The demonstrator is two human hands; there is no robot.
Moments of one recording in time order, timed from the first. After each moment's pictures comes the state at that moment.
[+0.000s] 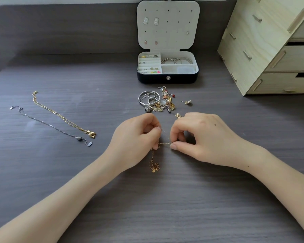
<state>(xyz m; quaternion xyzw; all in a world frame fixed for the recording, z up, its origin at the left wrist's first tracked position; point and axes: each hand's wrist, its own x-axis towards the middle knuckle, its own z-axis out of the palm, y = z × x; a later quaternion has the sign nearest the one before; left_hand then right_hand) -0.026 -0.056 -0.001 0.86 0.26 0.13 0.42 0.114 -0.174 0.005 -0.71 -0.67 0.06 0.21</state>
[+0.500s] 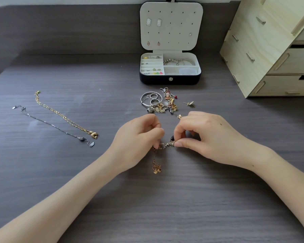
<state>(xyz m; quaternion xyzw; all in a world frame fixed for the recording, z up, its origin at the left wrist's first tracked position) -0.028 -0.055 0.003 0.81 0.27 0.11 0.50 0.122 -0.174 0.006 -0.70 -0.68 0.08 0.22</state>
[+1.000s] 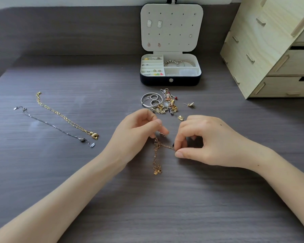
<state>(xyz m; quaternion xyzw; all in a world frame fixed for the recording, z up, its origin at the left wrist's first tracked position) -0.027 -0.053 0.007 0.73 0.28 0.16 0.60 0.118 -0.178 0.015 -0.69 -0.67 0.16 0.21</state>
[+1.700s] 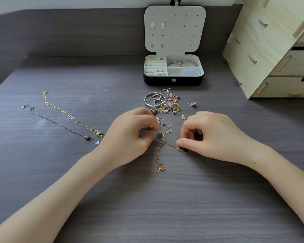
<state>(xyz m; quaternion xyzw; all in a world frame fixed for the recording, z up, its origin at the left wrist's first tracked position) -0.040 -0.032 -0.003 0.93 0.18 0.17 0.28 0.119 -0.176 0.010 -0.75 -0.63 0.09 0.18</state>
